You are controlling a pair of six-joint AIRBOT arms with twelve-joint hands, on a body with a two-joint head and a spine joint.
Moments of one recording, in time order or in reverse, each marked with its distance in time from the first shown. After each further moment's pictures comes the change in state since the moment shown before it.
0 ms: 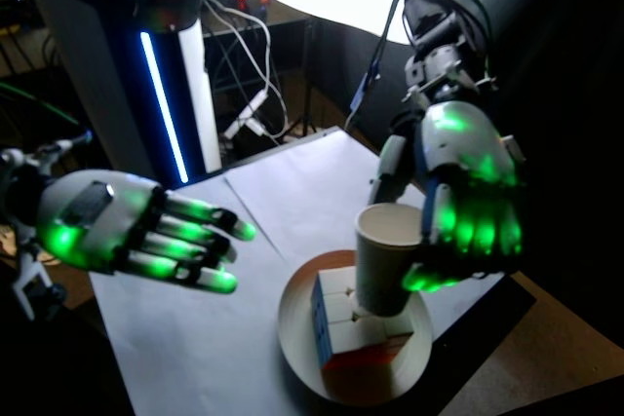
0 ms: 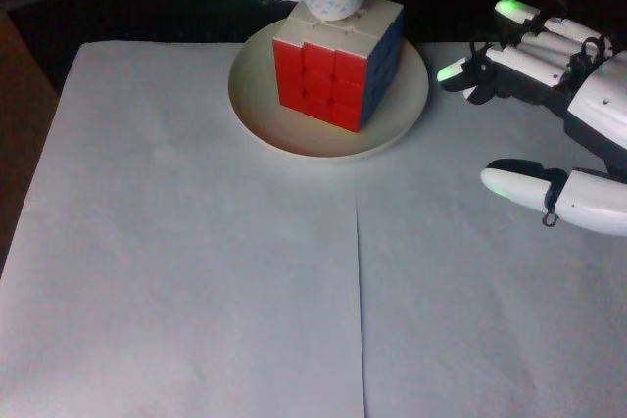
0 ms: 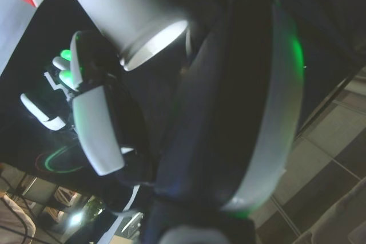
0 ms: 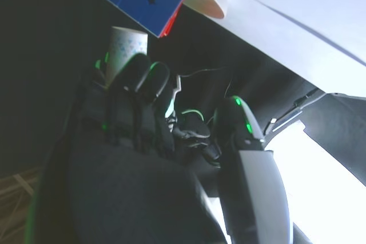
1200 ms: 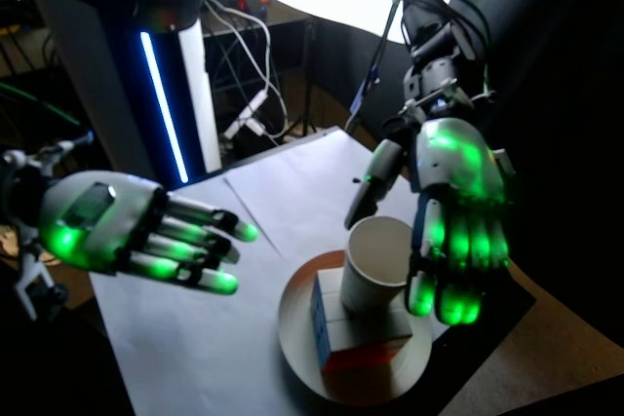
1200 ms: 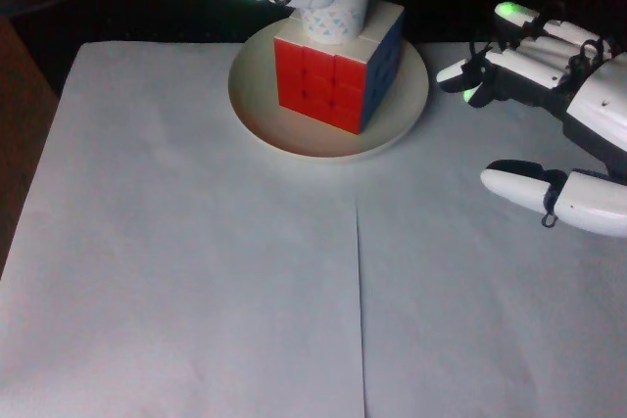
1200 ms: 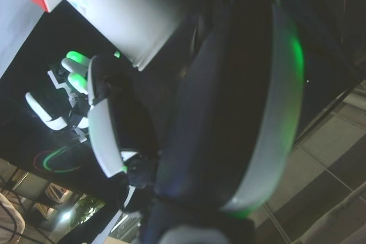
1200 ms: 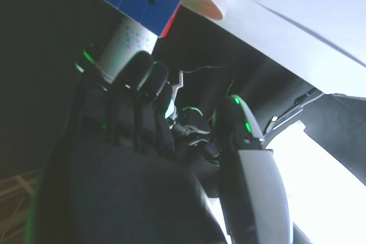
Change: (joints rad) left arm 0.023 -0.005 0.017 0.081 -0.014 -0.117; right arm -0.002 -0.004 0.002 0.006 -0.001 0.000
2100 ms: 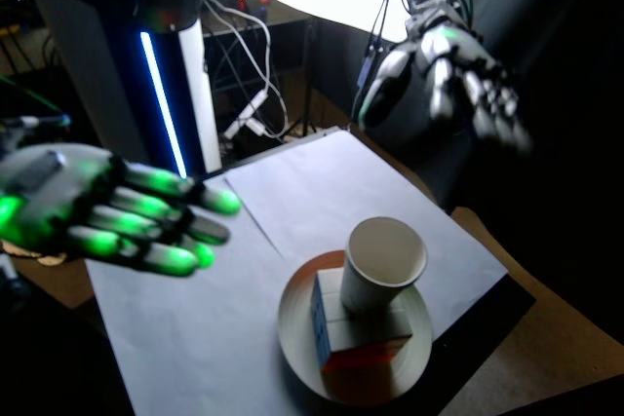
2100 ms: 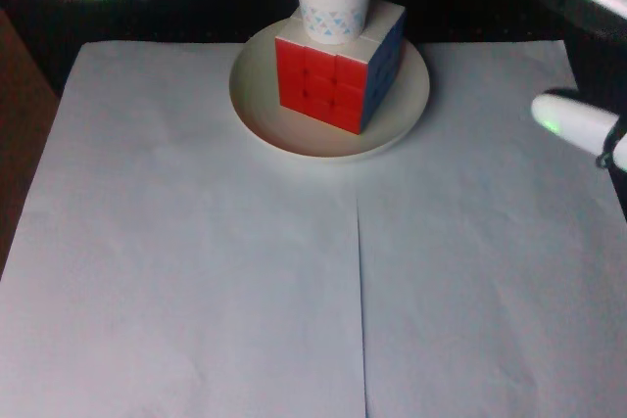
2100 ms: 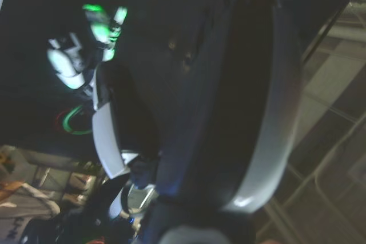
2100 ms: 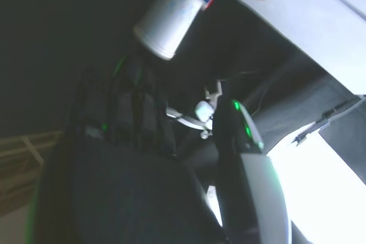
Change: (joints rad) left arm 0.123 0.420 -0.378 -0.572 -0.345 0.589; right arm 0.000 0.124 -0.069 0.042 0.153 -0.098
